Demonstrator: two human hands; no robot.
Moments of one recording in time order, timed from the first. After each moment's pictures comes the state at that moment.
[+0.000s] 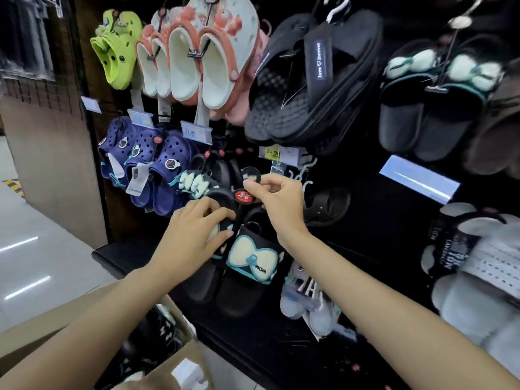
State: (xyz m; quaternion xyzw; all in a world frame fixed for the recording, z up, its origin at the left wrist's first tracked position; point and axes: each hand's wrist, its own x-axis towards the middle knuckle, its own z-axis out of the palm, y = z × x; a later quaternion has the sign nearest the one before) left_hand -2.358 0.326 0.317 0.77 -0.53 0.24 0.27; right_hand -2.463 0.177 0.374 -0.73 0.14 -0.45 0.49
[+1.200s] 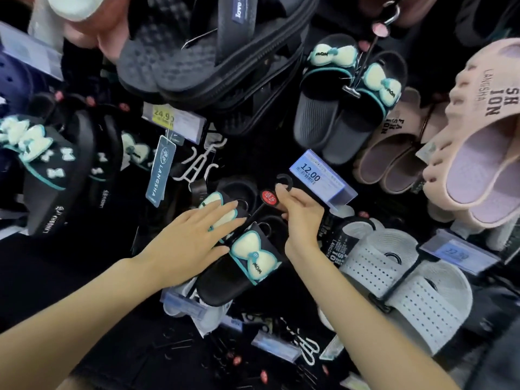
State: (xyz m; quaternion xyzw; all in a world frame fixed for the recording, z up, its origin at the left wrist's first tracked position) left_hand -2.431 0.145 0.289 0.66 -0.71 0.17 0.19; right_hand -2.585 0.022 0.368 -0.59 0.33 -0.56 0.48
